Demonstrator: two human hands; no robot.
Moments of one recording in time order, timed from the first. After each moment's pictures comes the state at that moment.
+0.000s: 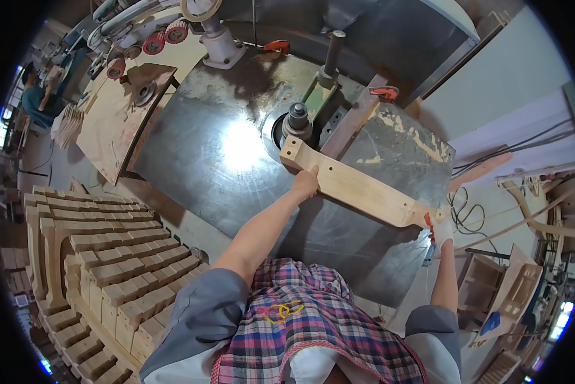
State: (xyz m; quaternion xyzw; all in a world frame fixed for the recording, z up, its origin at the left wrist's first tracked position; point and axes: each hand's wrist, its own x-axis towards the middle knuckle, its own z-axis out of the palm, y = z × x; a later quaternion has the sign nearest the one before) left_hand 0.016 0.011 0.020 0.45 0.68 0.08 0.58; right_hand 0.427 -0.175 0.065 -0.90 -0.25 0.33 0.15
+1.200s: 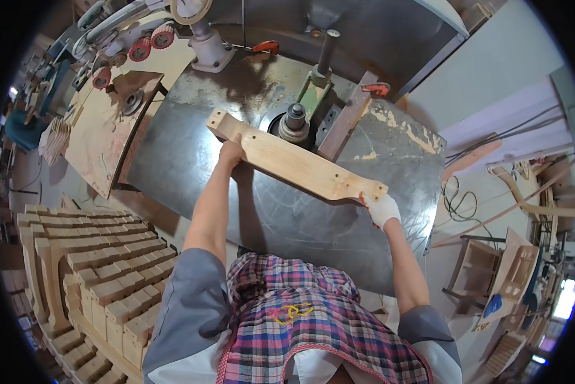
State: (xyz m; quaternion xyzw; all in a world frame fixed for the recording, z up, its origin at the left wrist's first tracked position) left_hand -0.169 0.132 -0.028 0.40 0.79 0.17 0.44; right_hand 0.212 -0.098 0.097 -0.84 -0.40 0.36 0.03
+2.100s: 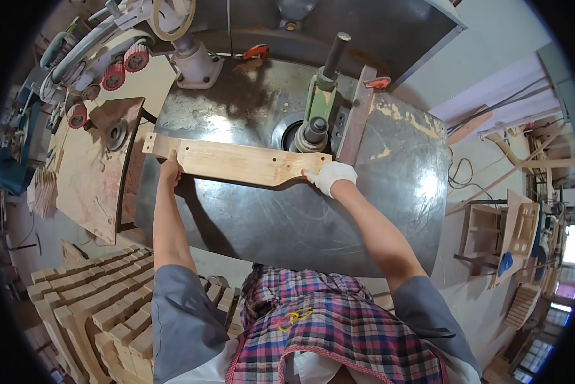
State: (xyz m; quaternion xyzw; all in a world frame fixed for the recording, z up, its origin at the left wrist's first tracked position) left_hand -0.409 0.249 -0.039 0.33 0.79 0.17 0.49; right_hand 0.025 0.061 0.110 -0.80 -0.50 0.27 -0.19
